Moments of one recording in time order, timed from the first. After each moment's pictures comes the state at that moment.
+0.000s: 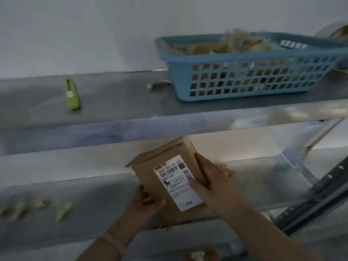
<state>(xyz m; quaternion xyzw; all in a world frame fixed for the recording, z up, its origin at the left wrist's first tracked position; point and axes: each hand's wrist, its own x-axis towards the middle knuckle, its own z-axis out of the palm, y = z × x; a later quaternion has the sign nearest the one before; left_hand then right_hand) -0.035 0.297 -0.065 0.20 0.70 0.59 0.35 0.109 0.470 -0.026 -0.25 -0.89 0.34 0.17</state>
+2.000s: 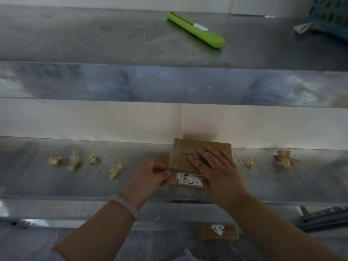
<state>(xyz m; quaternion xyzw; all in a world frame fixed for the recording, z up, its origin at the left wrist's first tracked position) -0.151 0.196 -0.104 0.09 0.74 0.57 0.35 -0.008 0.373 -0.108 -0.10 -0.98 0.01 0.15</state>
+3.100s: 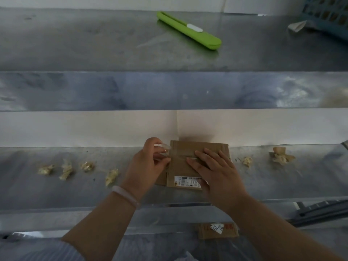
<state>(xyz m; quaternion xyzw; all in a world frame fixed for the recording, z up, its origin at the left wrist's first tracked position) -0.181 0.214 -0.094 0.38 0.81 0.45 0.04 -0.008 0.372 -0.106 -0.11 -0.98 0.03 0.14</state>
